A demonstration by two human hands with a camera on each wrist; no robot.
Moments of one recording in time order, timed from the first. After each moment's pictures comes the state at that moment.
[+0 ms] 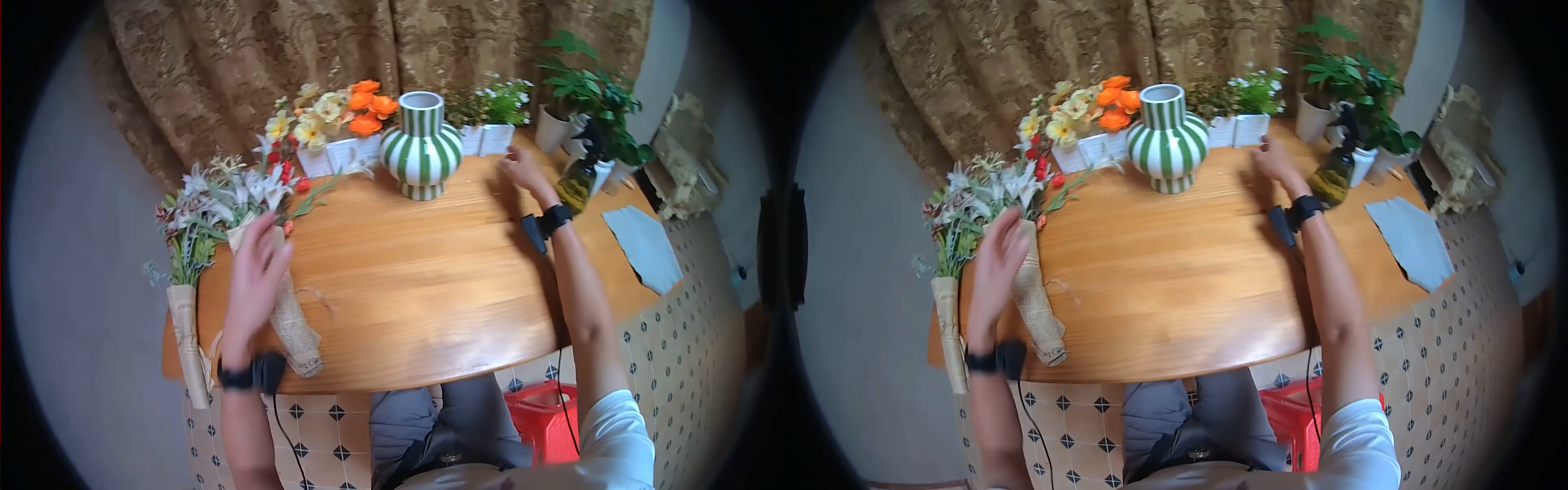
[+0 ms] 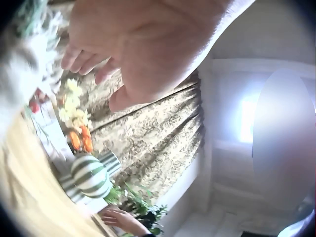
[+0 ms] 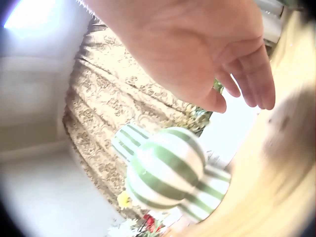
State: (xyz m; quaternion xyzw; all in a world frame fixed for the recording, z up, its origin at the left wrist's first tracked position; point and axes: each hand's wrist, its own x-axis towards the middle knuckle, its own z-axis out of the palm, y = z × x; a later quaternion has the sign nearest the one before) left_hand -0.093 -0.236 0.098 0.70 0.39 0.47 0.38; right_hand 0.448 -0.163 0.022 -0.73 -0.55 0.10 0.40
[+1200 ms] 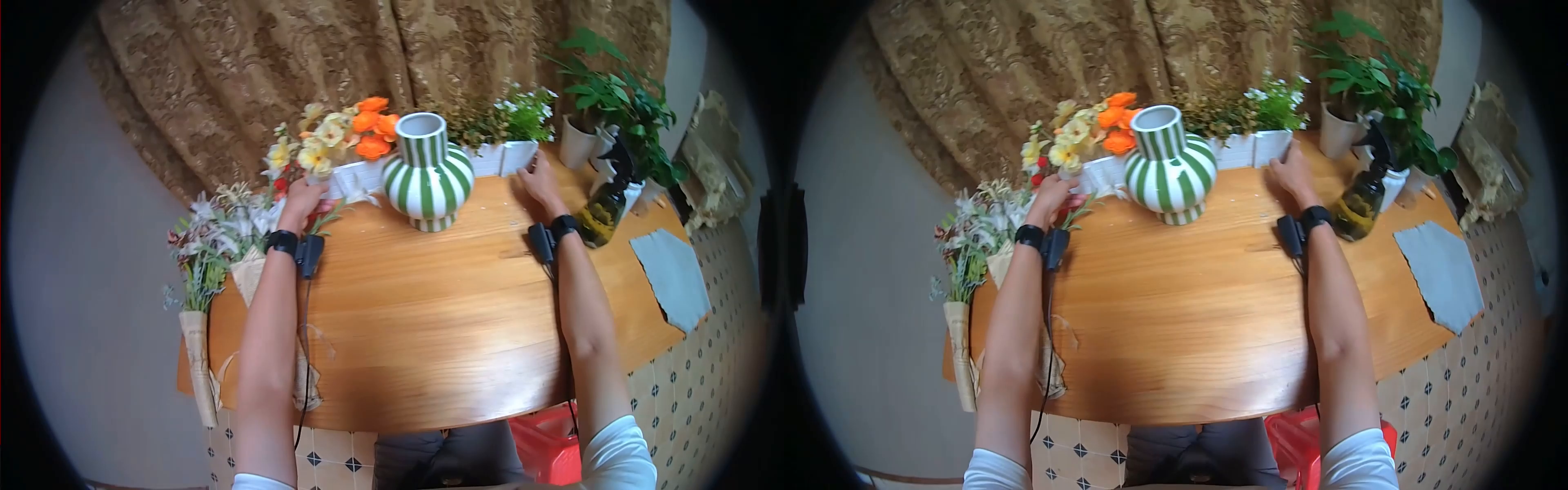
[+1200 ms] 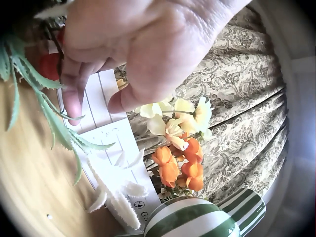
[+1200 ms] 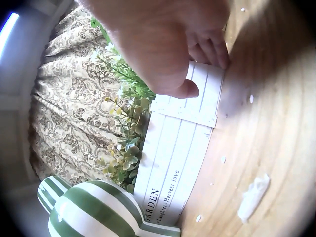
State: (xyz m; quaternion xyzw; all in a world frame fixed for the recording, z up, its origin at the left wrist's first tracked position) left_hand -0.006 0.017 0.060 0.59 0.53 0.37 0.48; right_hand 0.480 -0.111 -0.003 -0.74 -0.51 0.03 0.43
